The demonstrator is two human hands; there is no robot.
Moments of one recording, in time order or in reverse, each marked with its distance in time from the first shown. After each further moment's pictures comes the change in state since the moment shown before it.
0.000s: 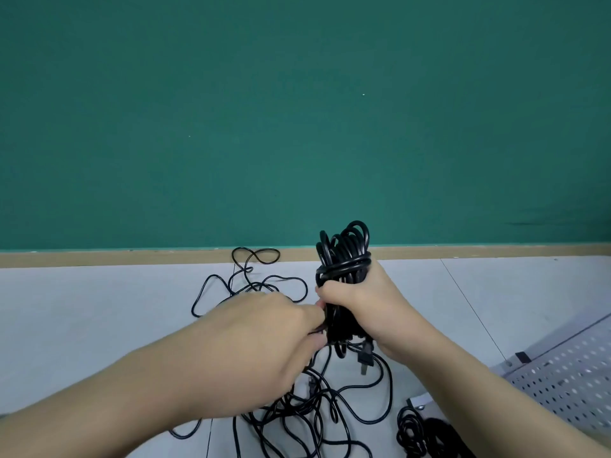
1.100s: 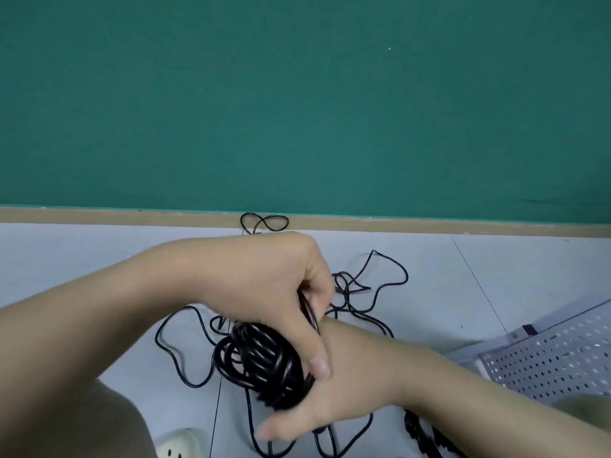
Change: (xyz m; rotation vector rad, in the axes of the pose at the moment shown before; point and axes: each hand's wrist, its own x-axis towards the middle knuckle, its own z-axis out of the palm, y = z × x) left_hand 0.005 -0.024 -0.018 -0.512 -0.237 0.168; right_hand -0.064 -0.020 0.053 -0.544 -0.689 -0.203
